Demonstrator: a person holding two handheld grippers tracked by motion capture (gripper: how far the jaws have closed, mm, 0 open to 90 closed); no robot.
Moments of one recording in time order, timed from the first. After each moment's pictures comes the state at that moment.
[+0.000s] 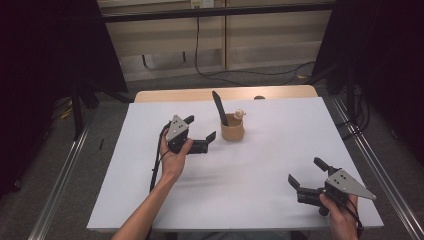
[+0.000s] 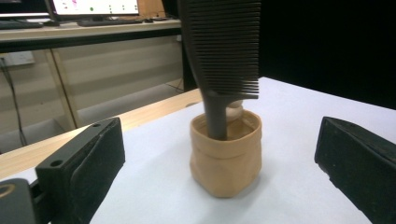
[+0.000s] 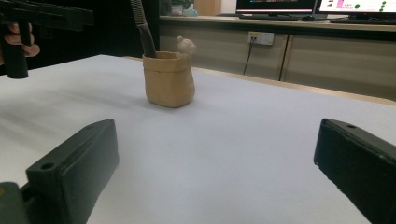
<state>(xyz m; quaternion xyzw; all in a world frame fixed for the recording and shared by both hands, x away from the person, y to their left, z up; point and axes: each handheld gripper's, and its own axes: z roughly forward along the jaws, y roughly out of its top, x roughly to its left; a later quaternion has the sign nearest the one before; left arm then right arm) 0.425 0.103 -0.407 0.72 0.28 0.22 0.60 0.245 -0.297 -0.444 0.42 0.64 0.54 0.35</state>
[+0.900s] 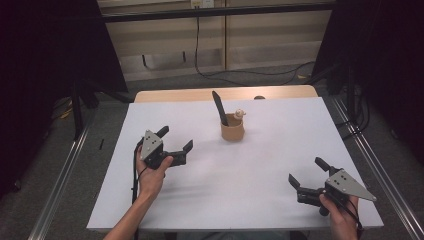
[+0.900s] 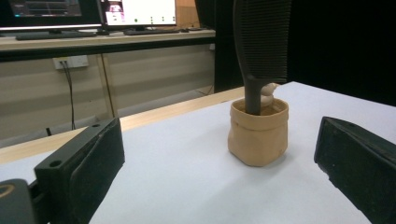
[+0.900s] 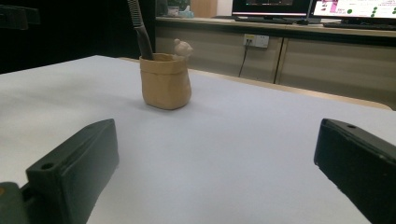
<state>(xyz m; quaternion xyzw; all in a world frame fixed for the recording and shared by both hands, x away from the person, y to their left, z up) 0.384 0.162 -0.411 0.68 0.32 0.28 0.60 0.242 -0.295 -0.441 0.42 0.64 0.53 0.36</state>
